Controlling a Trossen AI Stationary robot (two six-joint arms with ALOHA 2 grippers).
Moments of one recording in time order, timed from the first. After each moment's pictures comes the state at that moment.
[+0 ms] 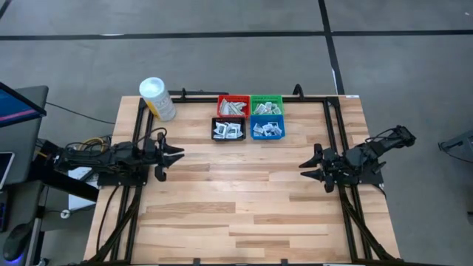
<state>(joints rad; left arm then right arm) -0.11 0.00 0.01 0.05 -0.22 -0.09 0.47 0.01 0.10 -0.30 0.37 0.39</state>
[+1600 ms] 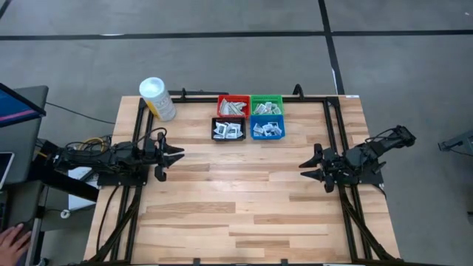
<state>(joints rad) -0.11 0.02 0.01 0.08 -0.22 -0.09 0.47 0.01 0.10 -0.30 0.37 0.39</state>
